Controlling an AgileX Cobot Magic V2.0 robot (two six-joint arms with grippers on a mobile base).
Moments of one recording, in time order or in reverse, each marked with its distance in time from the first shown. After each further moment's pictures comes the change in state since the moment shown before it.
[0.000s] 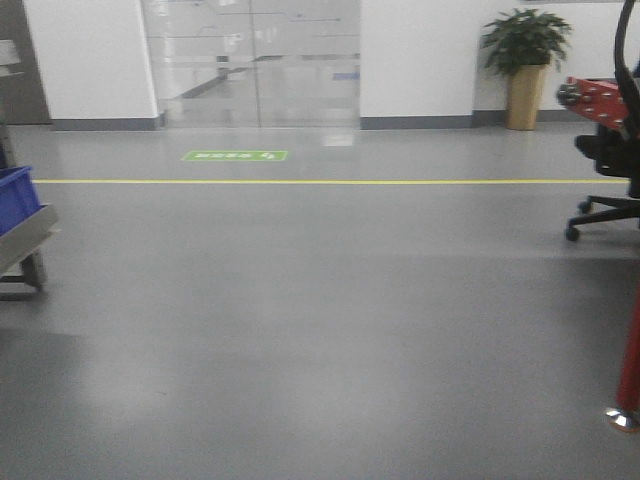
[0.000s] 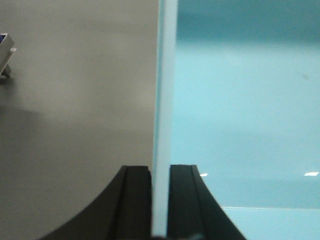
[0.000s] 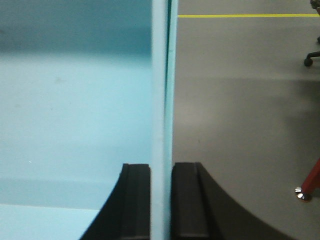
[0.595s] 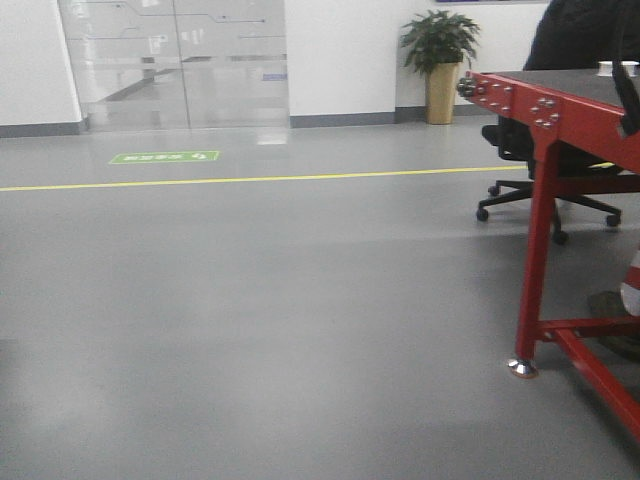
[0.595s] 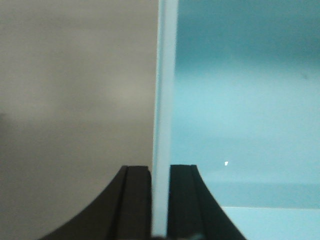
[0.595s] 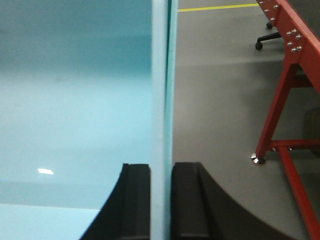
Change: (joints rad) left arm 0.000 0.000 0.000 0.000 0.000 0.000; right arm 0.000 0.000 0.000 0.000 0.000 0.000
